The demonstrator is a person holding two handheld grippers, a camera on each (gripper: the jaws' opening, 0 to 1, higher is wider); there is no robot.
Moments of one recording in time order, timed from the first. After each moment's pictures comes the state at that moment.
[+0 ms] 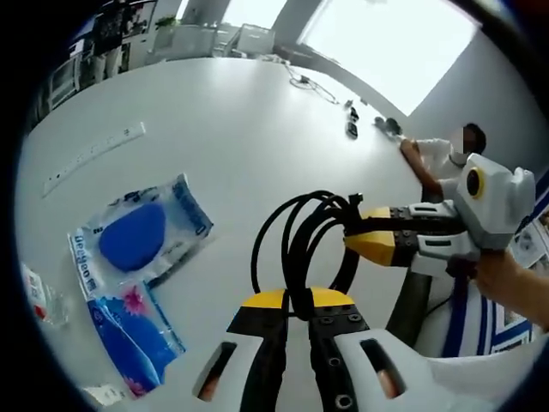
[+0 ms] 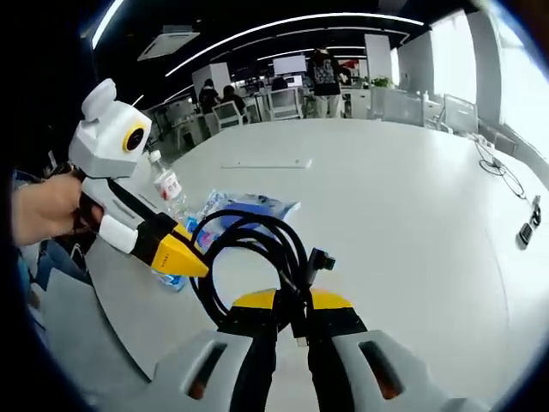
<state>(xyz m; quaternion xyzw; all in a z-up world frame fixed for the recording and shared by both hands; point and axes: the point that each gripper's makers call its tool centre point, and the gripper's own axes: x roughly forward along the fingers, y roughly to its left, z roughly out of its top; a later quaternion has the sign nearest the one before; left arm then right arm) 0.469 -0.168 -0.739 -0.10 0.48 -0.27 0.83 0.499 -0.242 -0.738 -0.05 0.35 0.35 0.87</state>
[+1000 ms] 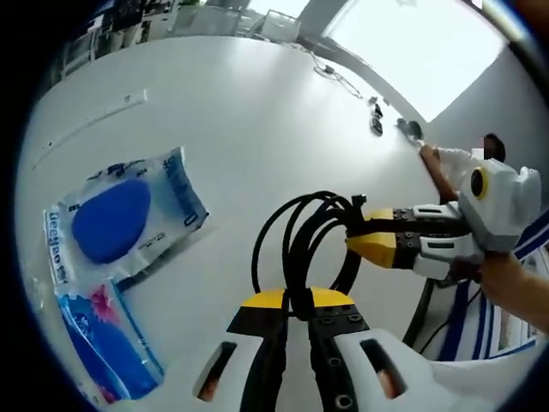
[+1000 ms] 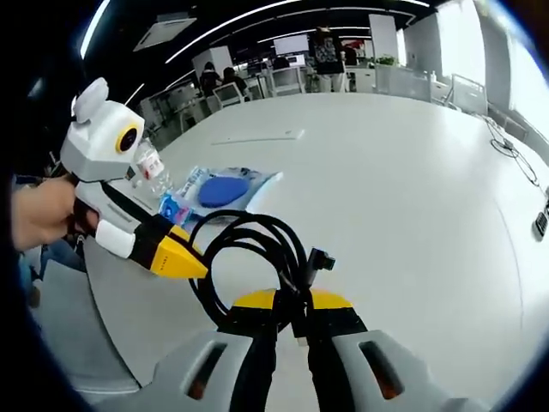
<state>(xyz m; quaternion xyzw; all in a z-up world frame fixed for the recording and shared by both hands) 0.493 -0.181 -0.789 -0.13 0.51 -0.23 0.82 0.527 -0.253 -0.792 -0.06 0.40 0.36 0.84</state>
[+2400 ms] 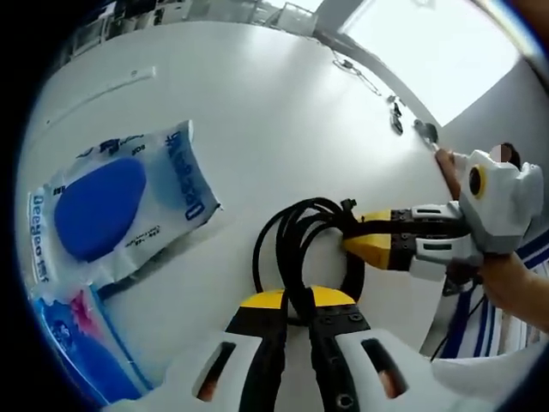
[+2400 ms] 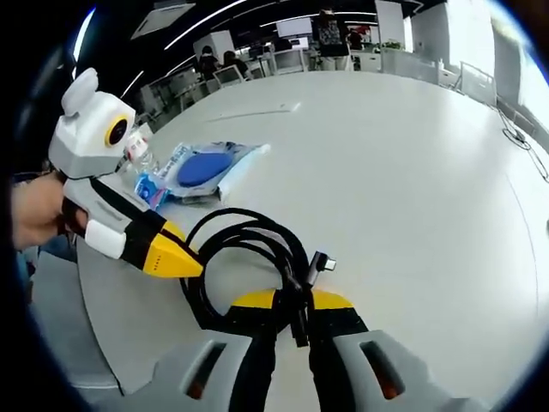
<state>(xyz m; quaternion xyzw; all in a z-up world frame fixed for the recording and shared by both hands) 0.503 -0.180 -0.825 -0.14 0.53 -0.20 0.81 0.540 -0.250 -0.833 -0.08 0.43 0.37 0.82</state>
